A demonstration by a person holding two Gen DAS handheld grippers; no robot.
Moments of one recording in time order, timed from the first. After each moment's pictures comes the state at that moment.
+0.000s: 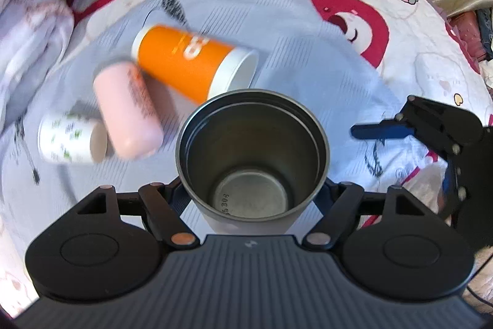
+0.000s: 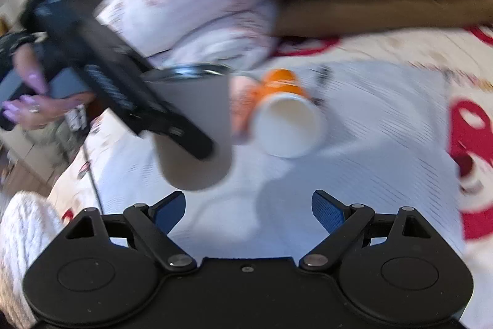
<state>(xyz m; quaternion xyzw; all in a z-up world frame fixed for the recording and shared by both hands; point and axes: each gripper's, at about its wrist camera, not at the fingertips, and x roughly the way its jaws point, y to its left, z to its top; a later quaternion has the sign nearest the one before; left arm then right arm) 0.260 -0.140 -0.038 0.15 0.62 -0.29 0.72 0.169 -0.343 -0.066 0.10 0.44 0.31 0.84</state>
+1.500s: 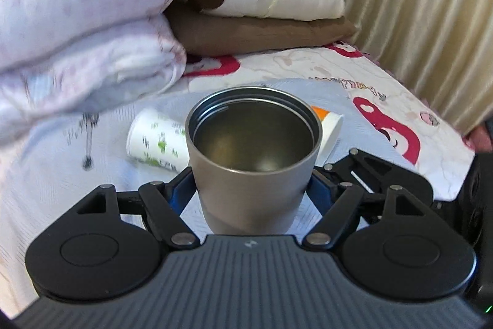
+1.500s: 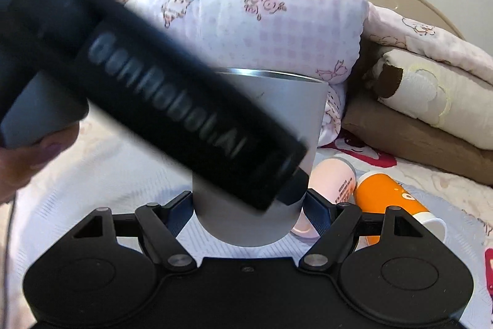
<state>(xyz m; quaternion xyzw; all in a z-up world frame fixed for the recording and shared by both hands) 0.196 0.014 -0.068 -0.01 0.37 -0.24 0.90 0.161 -0.146 -0.101 -0.11 0.25 0.28 0.92</state>
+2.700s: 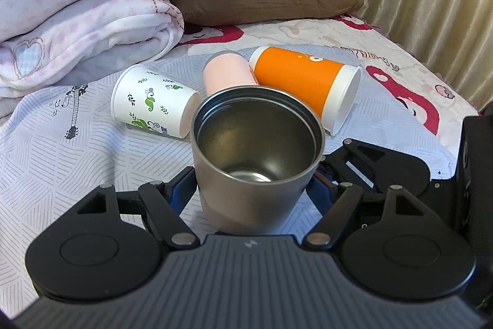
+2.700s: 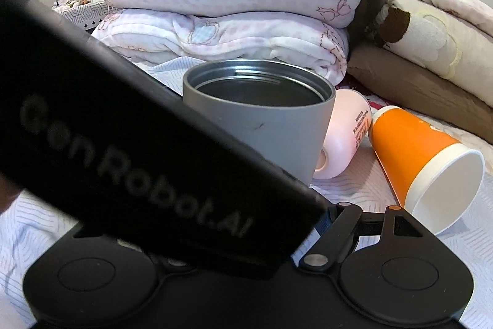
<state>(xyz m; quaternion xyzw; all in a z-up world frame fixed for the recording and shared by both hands) 0.191 -0.004 -0.121 0.02 0.38 -0.23 0.89 0.188 -0.141 -0.143 -0.10 0.32 0.27 0.90</state>
